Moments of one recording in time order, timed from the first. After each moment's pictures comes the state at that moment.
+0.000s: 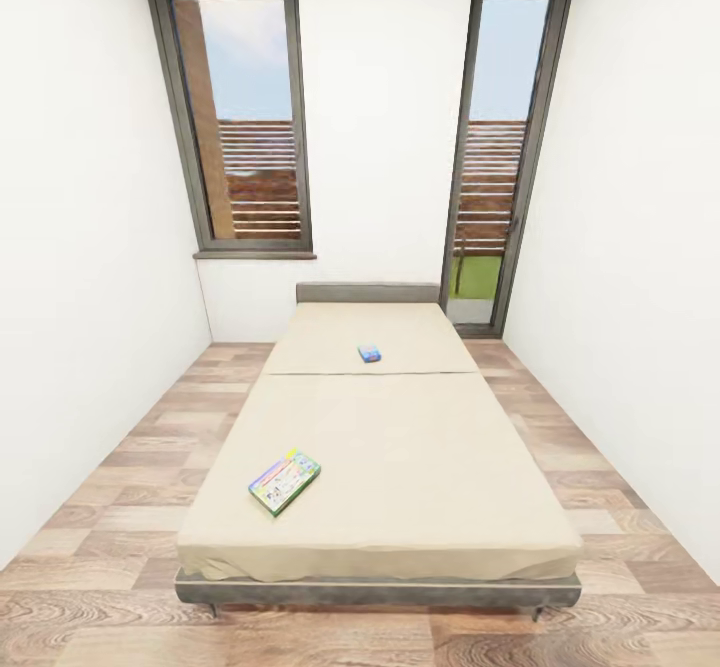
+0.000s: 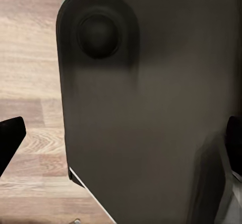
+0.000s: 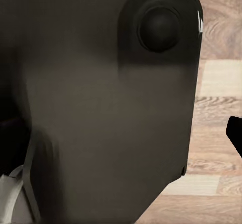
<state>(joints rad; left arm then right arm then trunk) 0.00 -0.02 0.01 -0.01 0.00 -0.02 0.00 0.00 0.03 0.00 0.00 0.00 -0.02 0.00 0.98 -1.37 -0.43</state>
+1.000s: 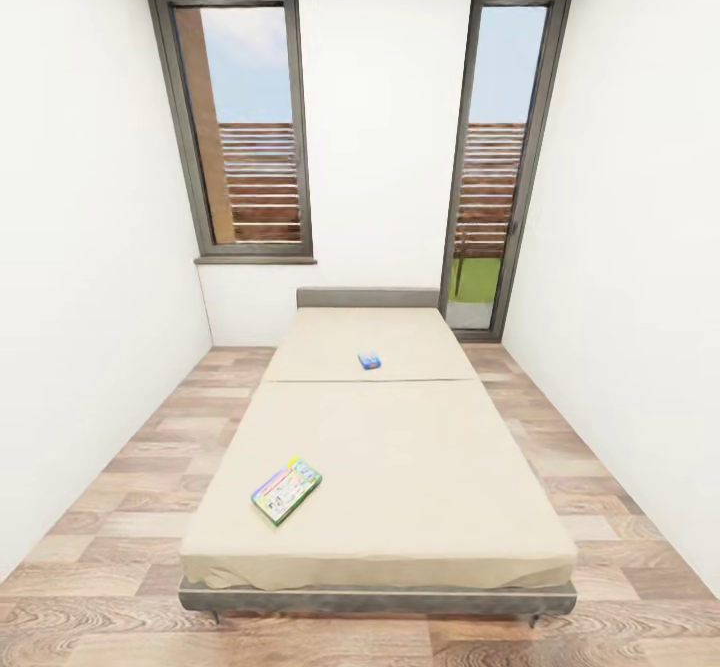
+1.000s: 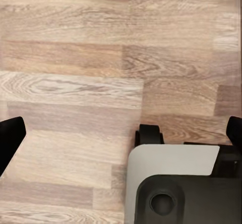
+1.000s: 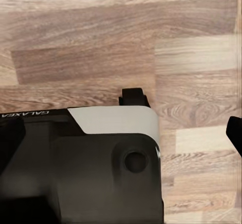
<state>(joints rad) -0.37 0.11 0.01 -0.14 0.01 0.27 -0.02 -0.29 0.04 -0.03 -0.20 -0.05 0.38 -0.10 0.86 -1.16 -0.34</state>
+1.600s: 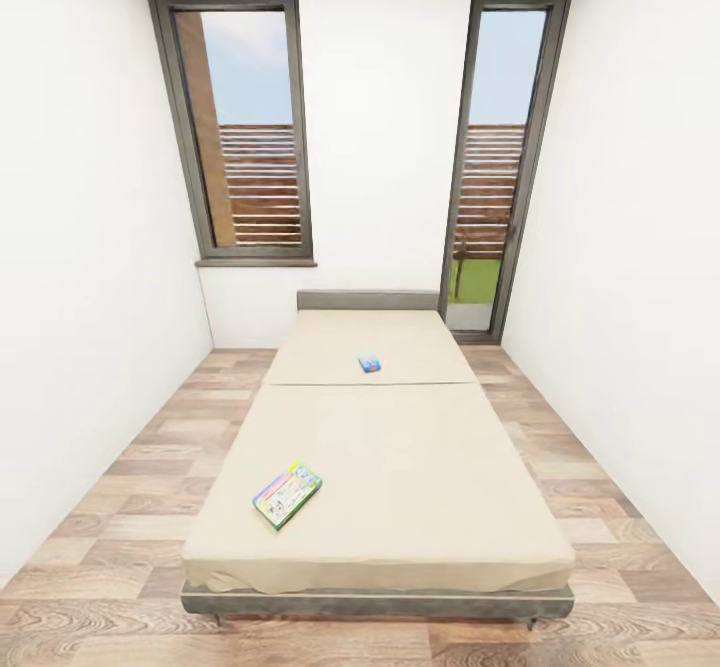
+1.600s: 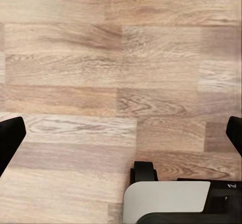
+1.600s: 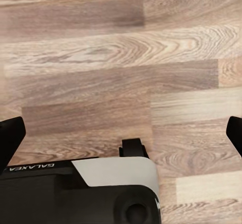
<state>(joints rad) -0.39 0.12 0.01 -0.13 0.01 0.11 -0.05 -0.30 0.04 -0.02 -0.22 -0.05 0.18 -0.12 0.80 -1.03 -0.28</state>
